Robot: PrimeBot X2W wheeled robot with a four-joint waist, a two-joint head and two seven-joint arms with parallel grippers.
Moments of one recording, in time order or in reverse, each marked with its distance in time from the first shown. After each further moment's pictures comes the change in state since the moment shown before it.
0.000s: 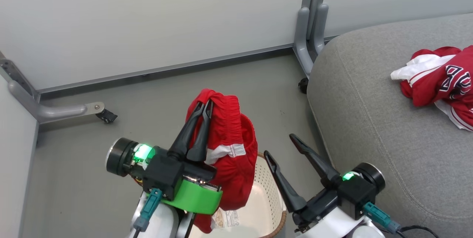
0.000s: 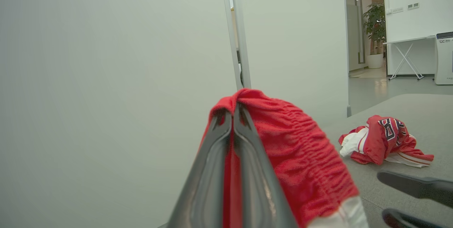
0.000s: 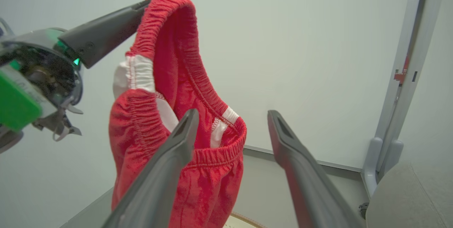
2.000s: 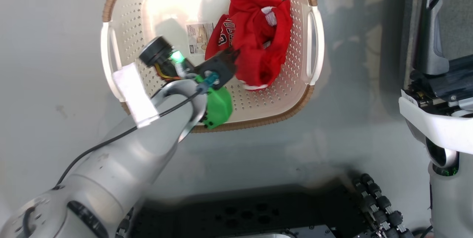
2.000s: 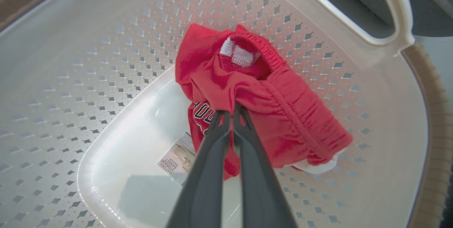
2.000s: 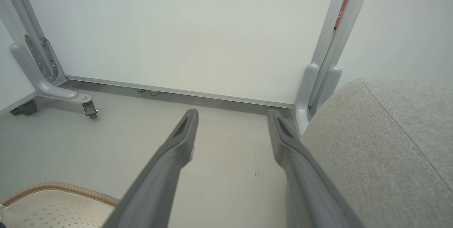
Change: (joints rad) left arm -0.856 0.042 -0.732 0.938 -0.372 -0.042 0.001; right arm -0.371 -0.022 -0.426 -0.363 -0.134 0.000 0.000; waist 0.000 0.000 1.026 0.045
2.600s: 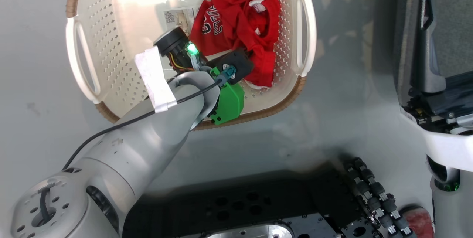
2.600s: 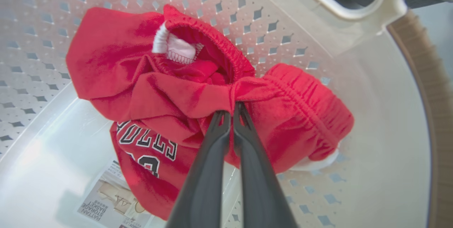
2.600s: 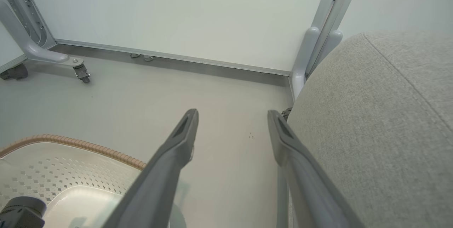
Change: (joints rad) left arm -0.088 -0.052 -0.143 0.096 -0.062 -0.077 0.015; right arm 0.077 -0.013 0.008 -0.041 0.000 0.000 0.000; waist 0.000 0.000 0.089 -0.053
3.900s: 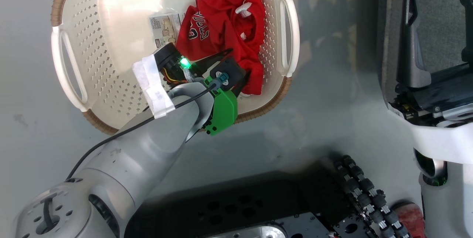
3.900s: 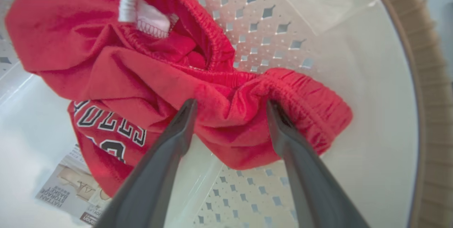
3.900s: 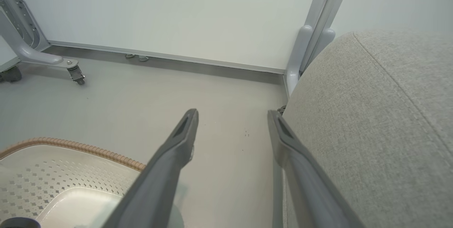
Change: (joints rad) left arm 0.048 0.000 0.004 0.032 -0.044 0.001 0.040; right arm -0.031 0.019 0.028 0.051 0.014 0.000 0.000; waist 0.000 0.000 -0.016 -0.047
